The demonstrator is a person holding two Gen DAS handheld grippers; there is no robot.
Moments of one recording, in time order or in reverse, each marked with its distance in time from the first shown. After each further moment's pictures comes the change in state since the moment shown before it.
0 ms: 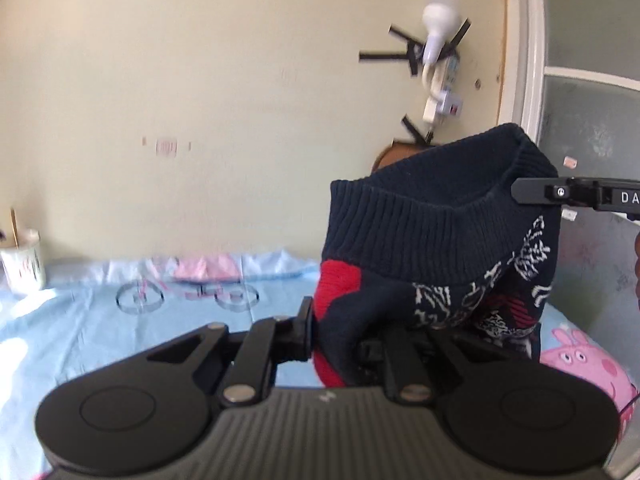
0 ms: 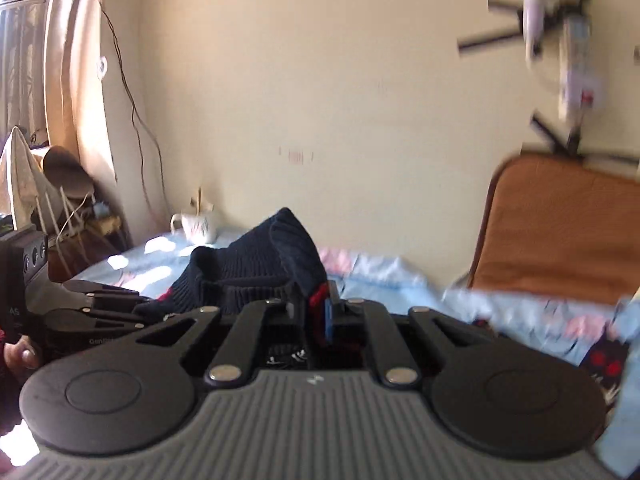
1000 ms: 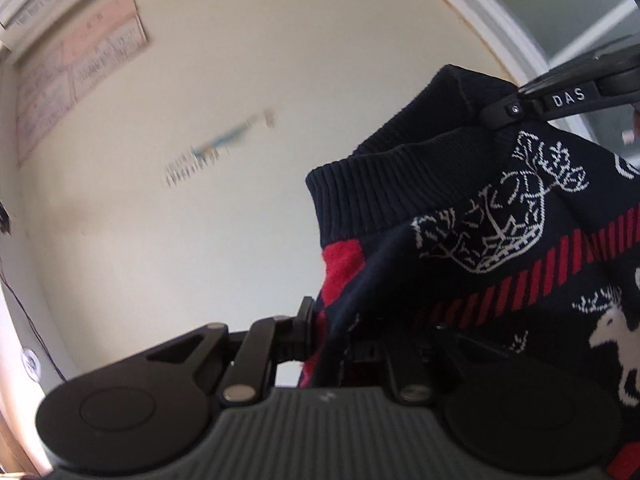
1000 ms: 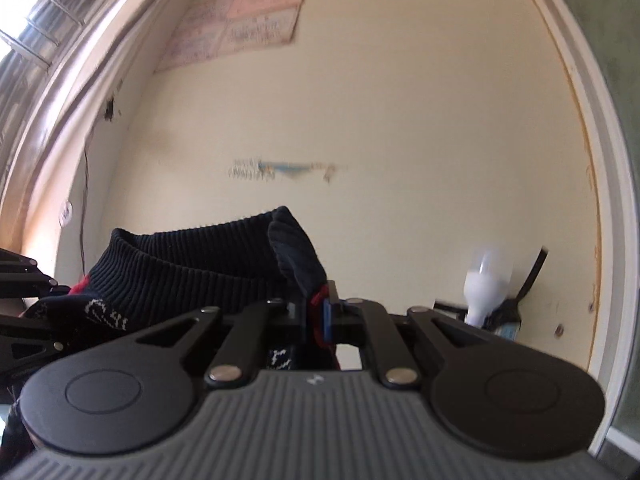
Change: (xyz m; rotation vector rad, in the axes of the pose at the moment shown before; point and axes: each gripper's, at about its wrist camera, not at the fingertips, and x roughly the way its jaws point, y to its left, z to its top) left arm -0.038 -0.068 0.121 0.544 -0.193 0.465; right arm -0.030 0.023 0.133 -0.142 -0.443 -0.223
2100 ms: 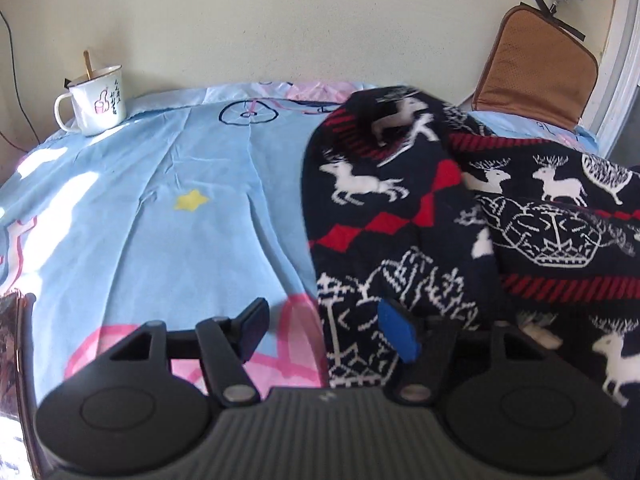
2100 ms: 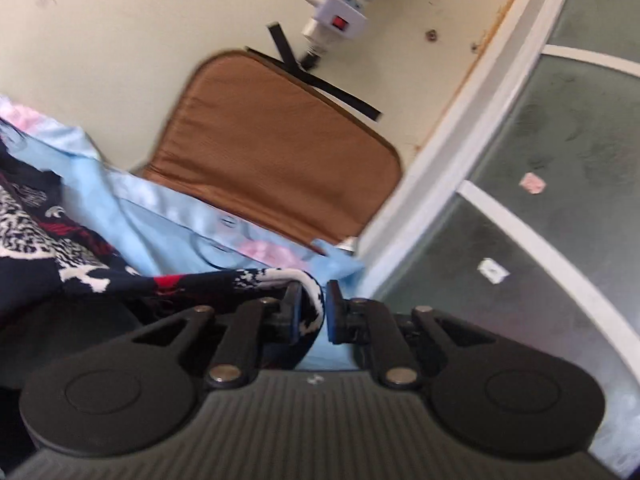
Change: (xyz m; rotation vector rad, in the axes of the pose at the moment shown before) left arm 0.062 -0.028 -0.280 -0.542 0.726 -0.381; right arm -0.013 -0.136 -0.257 -0.398 0.741 -0.564
